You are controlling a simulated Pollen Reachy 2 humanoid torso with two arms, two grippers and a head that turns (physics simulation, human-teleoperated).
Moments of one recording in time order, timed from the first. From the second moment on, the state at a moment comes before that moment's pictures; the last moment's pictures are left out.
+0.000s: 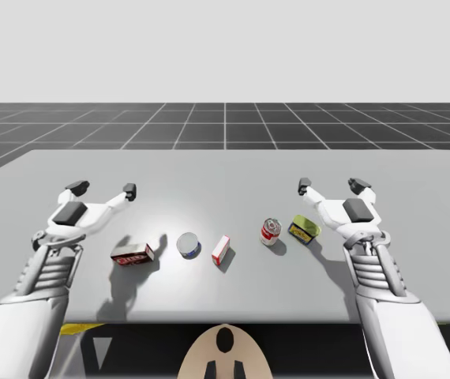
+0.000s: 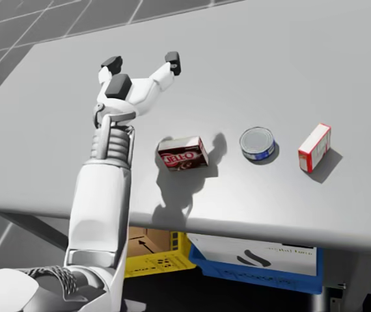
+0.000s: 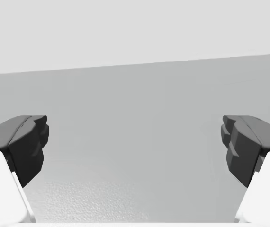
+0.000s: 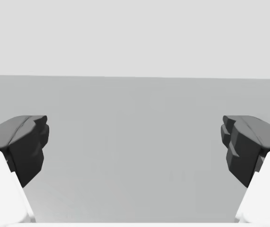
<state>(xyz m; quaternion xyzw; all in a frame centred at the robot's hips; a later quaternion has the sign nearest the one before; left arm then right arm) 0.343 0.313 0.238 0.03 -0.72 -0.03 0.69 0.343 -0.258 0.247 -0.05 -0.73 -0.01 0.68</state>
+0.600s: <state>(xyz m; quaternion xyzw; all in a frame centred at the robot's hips) 0.247 0.319 0.268 -0.13 -0.62 -0.13 0.76 0.345 -0.257 0.245 -0.05 -0.73 -0.01 0.69</state>
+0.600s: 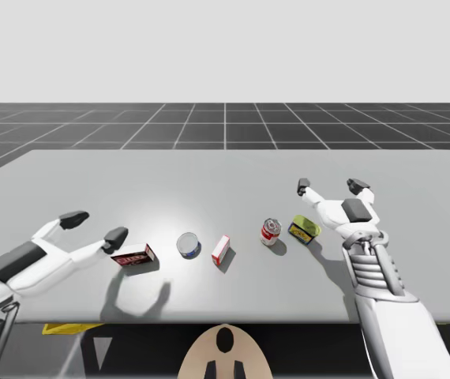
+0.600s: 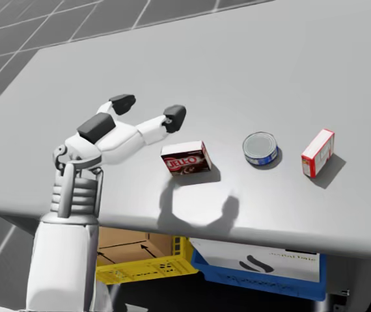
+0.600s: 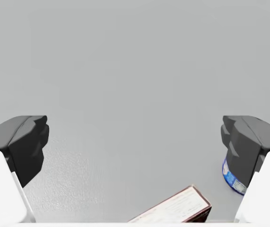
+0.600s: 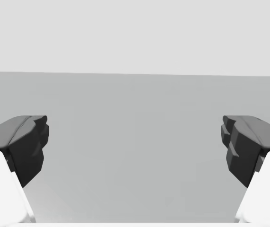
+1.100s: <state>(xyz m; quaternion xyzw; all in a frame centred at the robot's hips) 0.213 0.360 0.207 -0.18 -0.54 -0.23 0.79 0.346 -0.257 0.243 -0.05 -0.72 -0.01 0.69</state>
